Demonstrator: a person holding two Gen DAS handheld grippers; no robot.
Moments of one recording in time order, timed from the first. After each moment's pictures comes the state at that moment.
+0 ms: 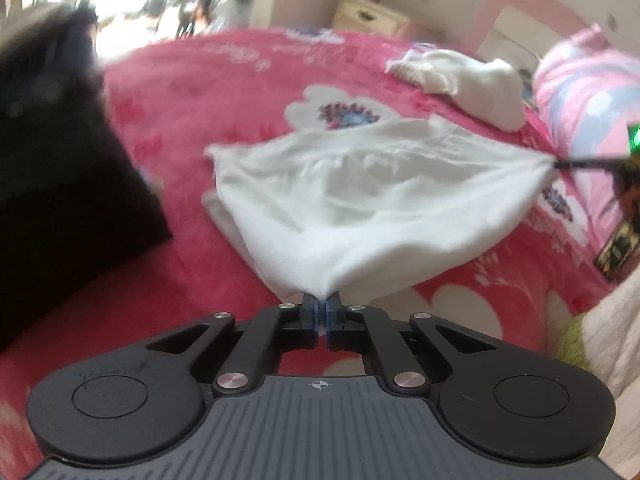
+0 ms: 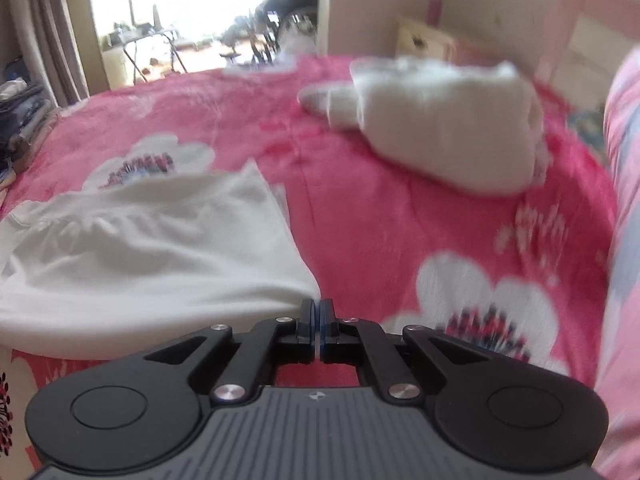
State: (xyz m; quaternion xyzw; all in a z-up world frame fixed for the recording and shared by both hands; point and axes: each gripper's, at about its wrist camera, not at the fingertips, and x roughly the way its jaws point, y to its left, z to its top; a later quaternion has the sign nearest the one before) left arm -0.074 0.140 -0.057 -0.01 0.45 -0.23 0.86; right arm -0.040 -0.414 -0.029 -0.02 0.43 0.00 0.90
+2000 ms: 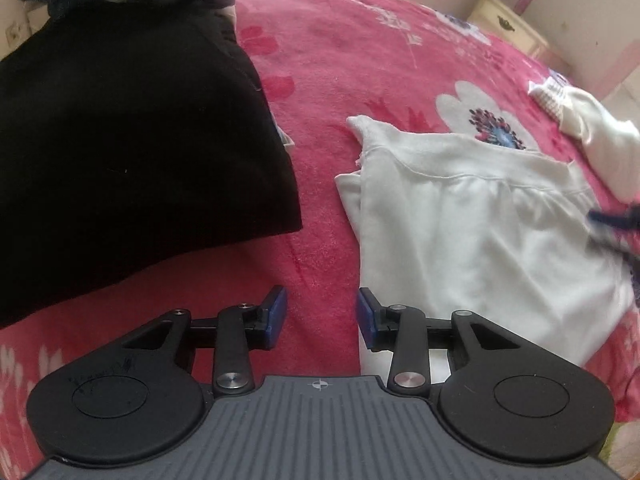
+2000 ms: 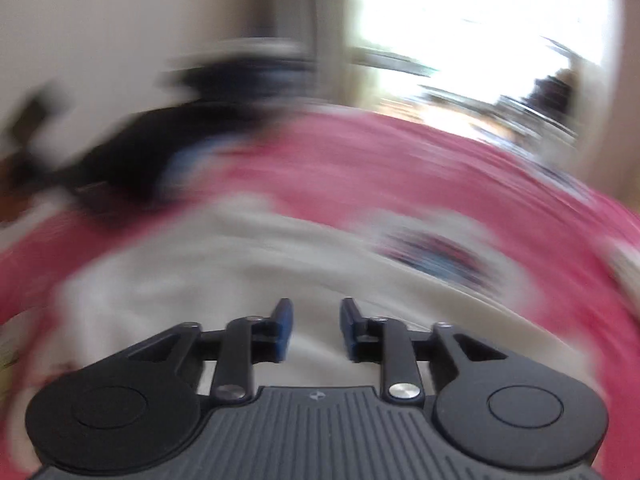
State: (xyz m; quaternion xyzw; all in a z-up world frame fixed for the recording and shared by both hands) left arm -0.006 0.187 -0.109 -0.11 0.52 -0.07 0.85; right arm -0.004 -0.142 -0.077 -0.17 0.30 0.43 0.83
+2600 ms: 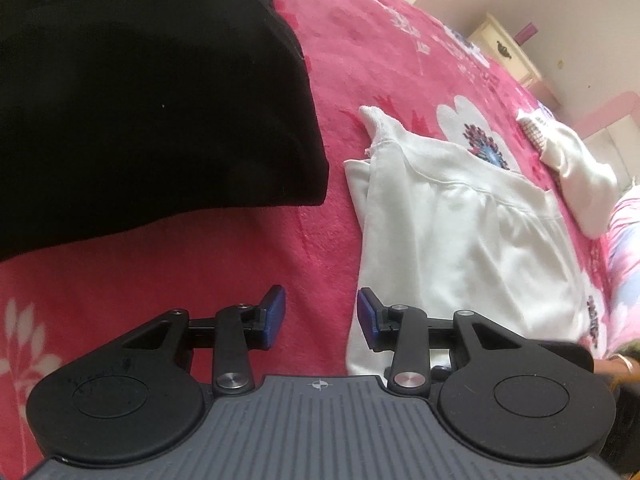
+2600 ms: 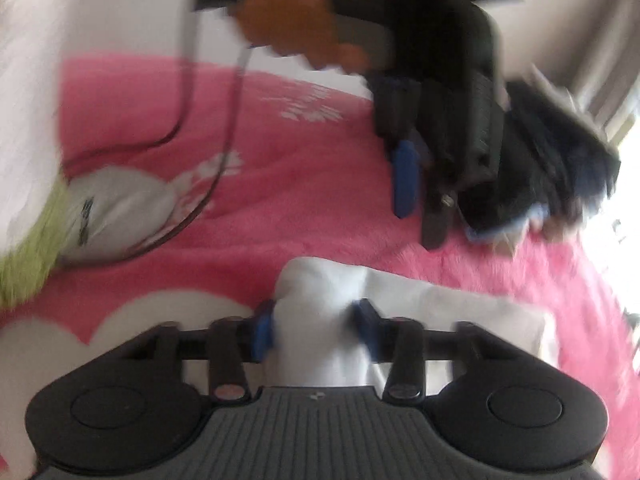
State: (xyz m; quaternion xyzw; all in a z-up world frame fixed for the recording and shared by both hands) left arm -0.012 0.220 -0.122 -0.21 0.52 -0.09 0.82; right arm -0.080 0.022 -0.150 -0.39 0.22 0.56 0.70
